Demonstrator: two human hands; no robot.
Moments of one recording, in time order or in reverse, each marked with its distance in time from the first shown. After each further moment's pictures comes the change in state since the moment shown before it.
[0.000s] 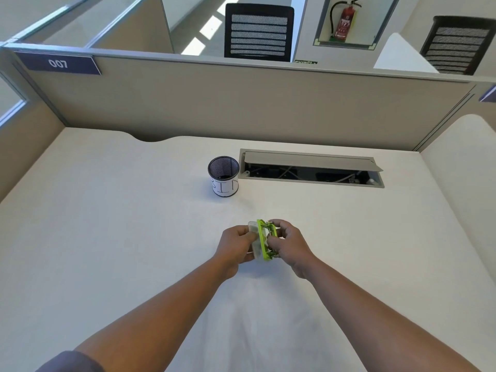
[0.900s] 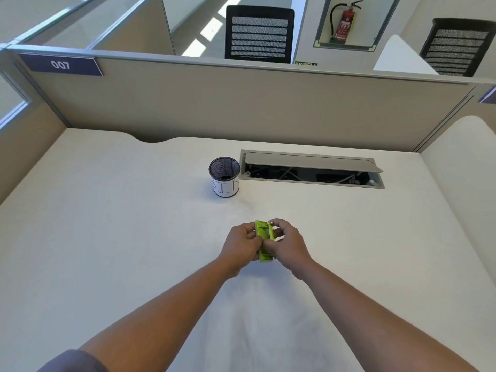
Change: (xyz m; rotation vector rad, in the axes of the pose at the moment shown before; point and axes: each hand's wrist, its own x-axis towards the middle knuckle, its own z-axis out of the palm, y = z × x) left_hand -0.009 0.004 0.008 0.130 -0.088 0.150; right_hand -0.008 -0.005 0.007 -0.179 0.084 -0.093
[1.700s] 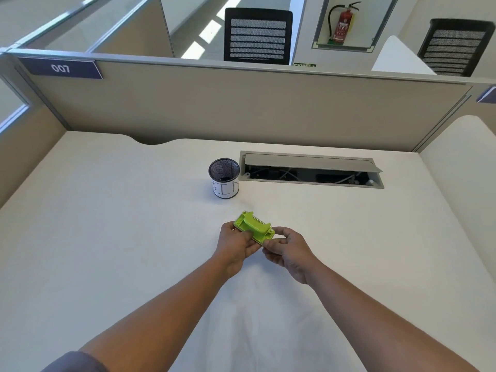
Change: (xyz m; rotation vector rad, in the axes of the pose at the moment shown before) left_hand 0.010 -0.001 -0.008 -0.518 0.115 -0.077; right_hand -0.002 0.006 -0.006 0.504 -0.132 0.241
